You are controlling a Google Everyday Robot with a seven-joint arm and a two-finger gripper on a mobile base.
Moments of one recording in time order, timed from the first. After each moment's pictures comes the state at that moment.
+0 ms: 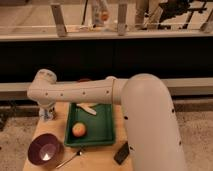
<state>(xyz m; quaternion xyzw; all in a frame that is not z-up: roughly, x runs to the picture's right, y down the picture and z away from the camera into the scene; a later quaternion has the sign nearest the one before) -0.311 0.077 0.773 -0.14 -0.21 -0.33 0.91</state>
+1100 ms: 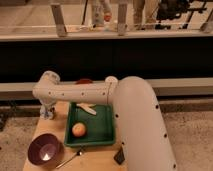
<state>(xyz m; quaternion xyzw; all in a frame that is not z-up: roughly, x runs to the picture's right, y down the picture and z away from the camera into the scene) -0.325 0.076 0.829 -0.14 -0.23 -0.30 0.92</state>
